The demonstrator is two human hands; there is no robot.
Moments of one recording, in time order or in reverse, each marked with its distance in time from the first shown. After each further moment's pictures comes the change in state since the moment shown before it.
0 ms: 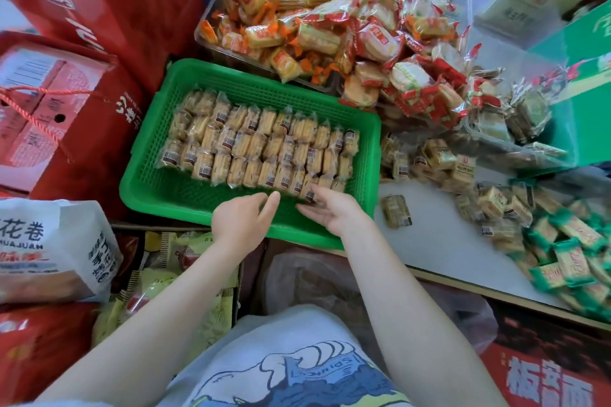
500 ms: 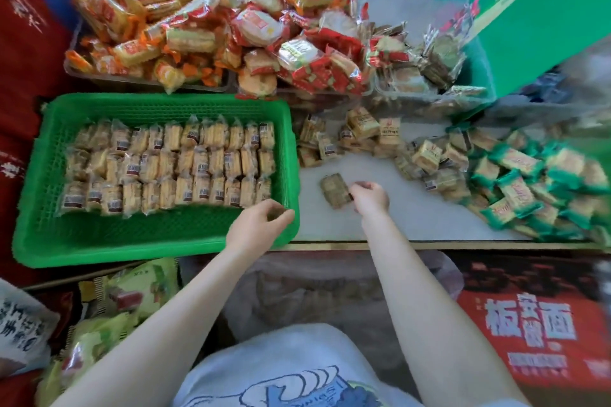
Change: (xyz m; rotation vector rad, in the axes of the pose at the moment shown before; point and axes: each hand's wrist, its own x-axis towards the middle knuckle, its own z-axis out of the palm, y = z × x) left_hand -0.004 0.134 0.040 -0.433 -0.327 0.073; right_hand 0.030 -0.032 -0.198 -0.265 0.539 -0.334
